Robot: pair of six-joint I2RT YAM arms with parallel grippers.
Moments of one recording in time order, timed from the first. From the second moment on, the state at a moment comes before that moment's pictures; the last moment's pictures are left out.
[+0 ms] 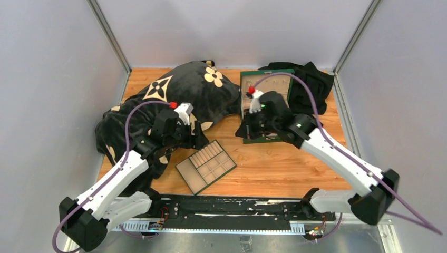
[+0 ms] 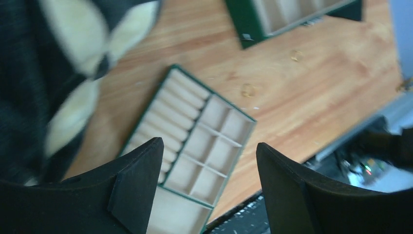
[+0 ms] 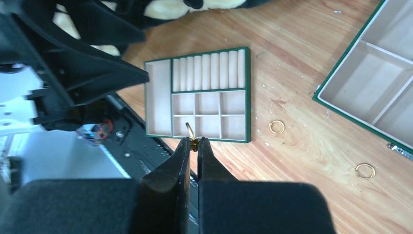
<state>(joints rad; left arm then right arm) -0.52 0.96 0.79 -0.43 0.27 -0.41 0.71 1.18 1.17 -0.58 -0.27 0.43</state>
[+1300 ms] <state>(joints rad) -0.52 0.85 1.25 -0.86 -0.25 -0.45 0.99 2.02 1.57 -0.67 0.28 0.38</state>
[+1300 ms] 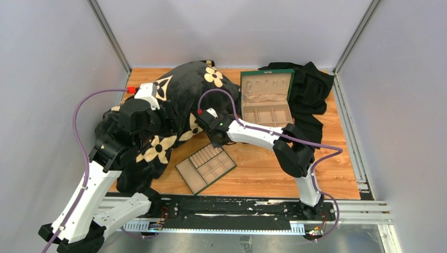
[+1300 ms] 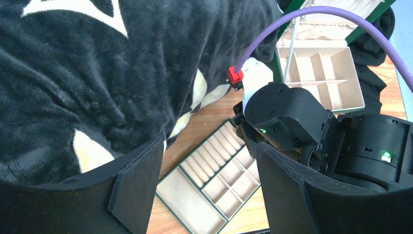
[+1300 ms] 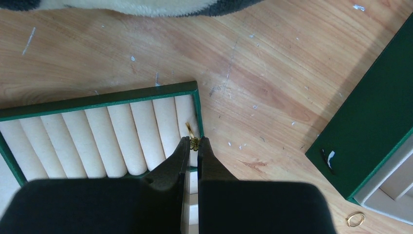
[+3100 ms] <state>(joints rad) -0.52 0.88 1.23 -0.86 -0.26 -0.41 1.07 2.06 1.56 -0.68 0.38 0.42</state>
